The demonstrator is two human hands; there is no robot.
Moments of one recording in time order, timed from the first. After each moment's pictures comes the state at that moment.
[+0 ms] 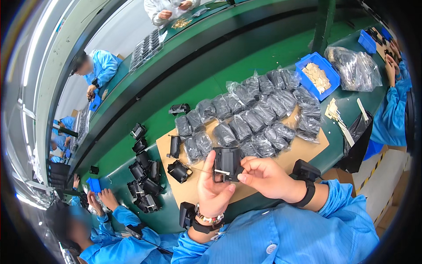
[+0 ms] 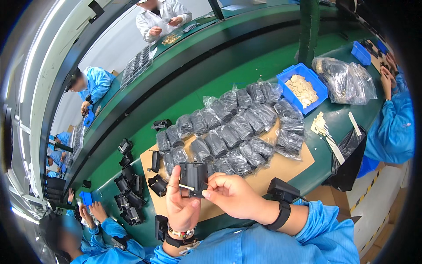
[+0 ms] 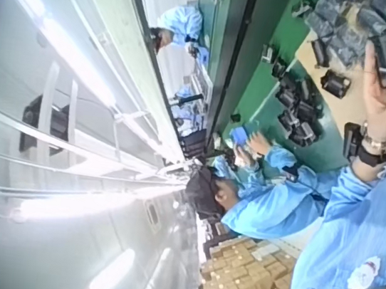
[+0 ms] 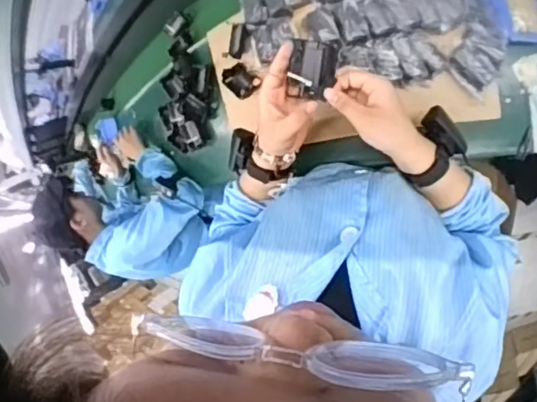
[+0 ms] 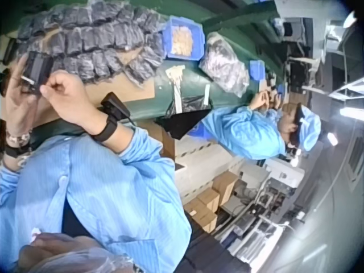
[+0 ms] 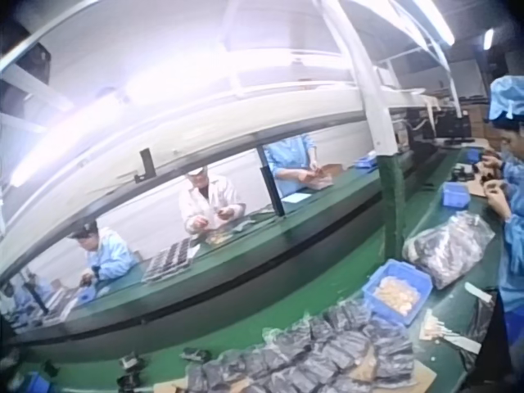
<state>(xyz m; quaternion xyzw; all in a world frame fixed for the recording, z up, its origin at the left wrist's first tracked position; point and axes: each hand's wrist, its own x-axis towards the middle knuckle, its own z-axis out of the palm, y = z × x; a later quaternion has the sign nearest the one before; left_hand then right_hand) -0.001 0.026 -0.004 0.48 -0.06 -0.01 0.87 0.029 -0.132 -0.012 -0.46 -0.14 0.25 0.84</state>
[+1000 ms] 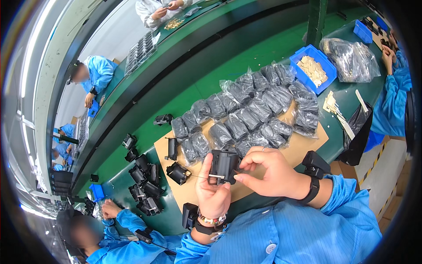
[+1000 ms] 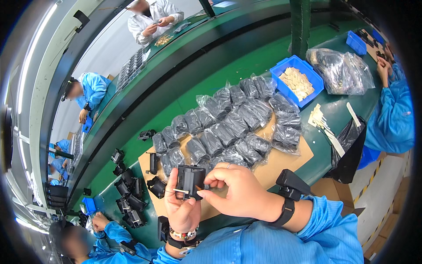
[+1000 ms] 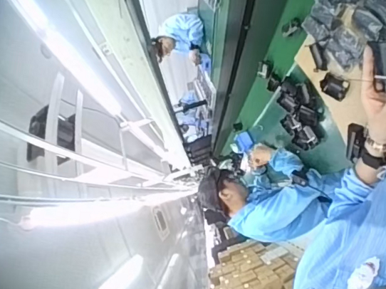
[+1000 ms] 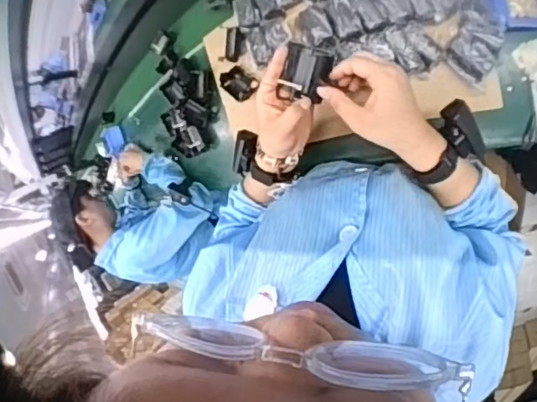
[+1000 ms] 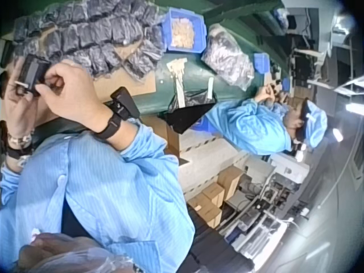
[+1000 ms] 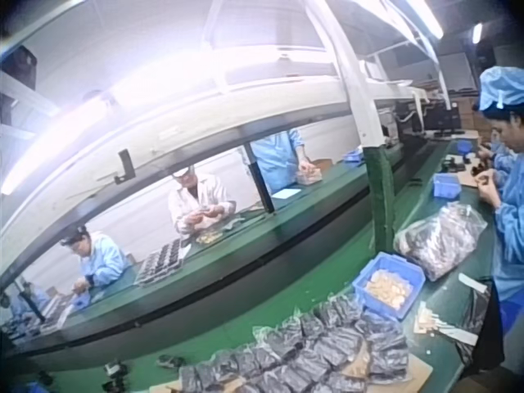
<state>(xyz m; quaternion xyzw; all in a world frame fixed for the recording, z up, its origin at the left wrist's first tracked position) -0.002 0.018 -0.009 0.46 -0.01 0.03 0.89 0.040 -0.145 0.013 -0.73 -0.21 -0.01 0.65</state>
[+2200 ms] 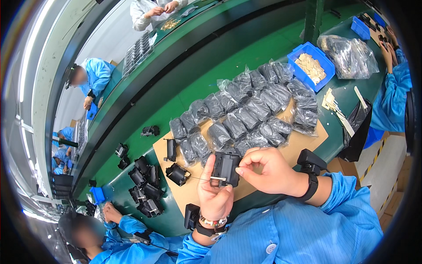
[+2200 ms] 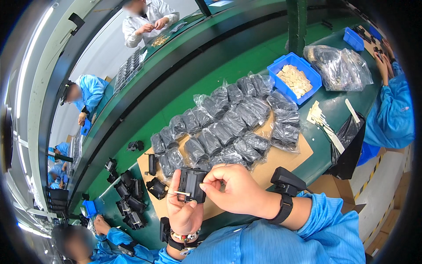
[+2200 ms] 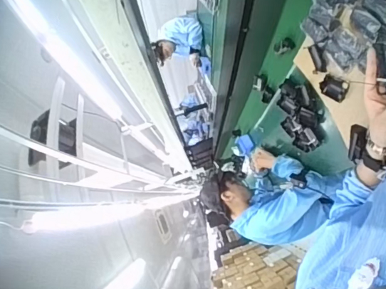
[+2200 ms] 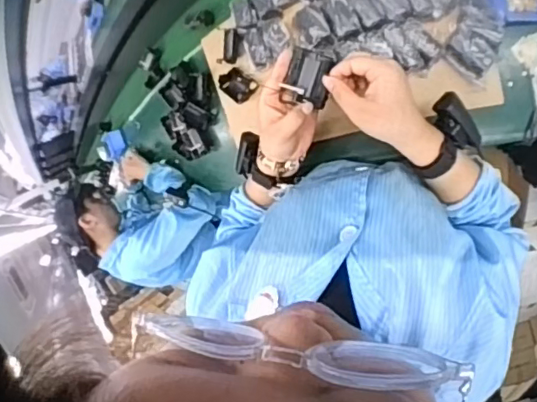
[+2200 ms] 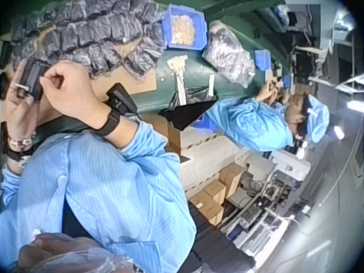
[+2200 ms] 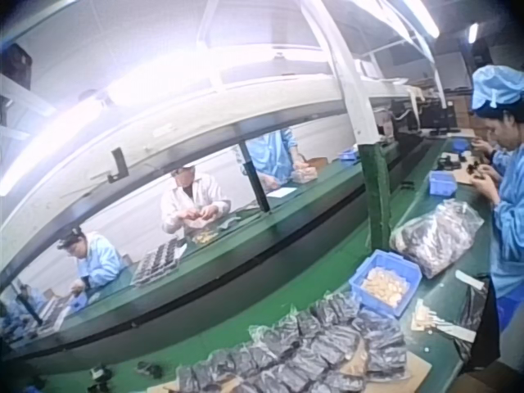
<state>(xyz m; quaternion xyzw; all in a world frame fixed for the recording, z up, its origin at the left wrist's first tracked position) -0.005 0.014 -0.005 0.43 0.01 0.00 0.90 0.042 -0.141 0.005 -0.67 -0.17 0.06 0.72</state>
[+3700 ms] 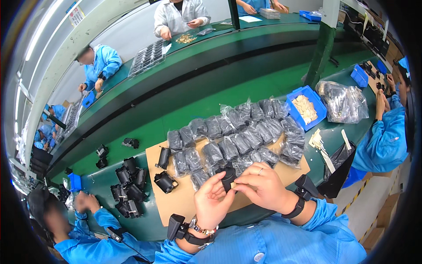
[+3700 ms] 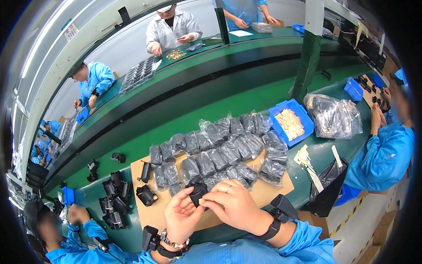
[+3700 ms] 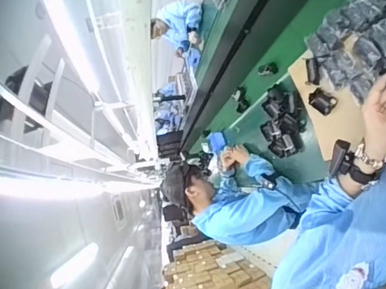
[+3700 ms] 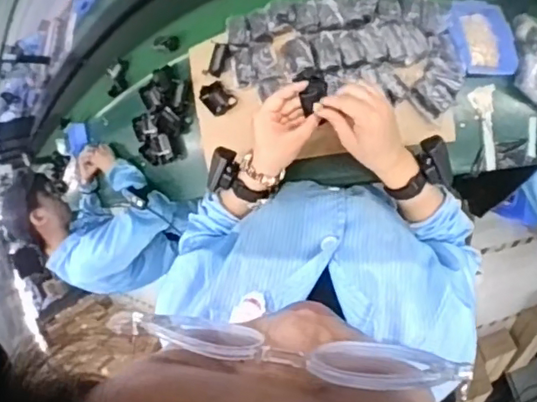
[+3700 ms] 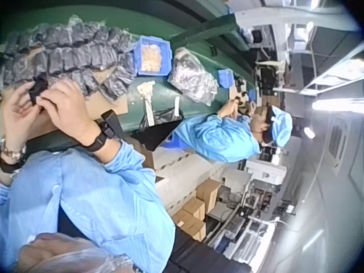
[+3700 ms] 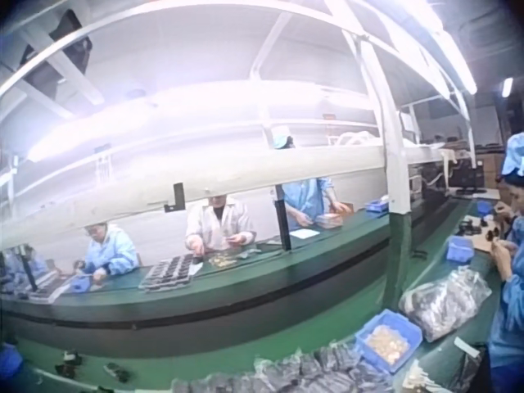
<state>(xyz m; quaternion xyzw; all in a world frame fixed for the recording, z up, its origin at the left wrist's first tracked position) 0.001 -0.006 0.004 0.64 0.04 0.01 0.77 0.049 -0.164 0.016 -0.80 -0.33 -0.13 0.49</state>
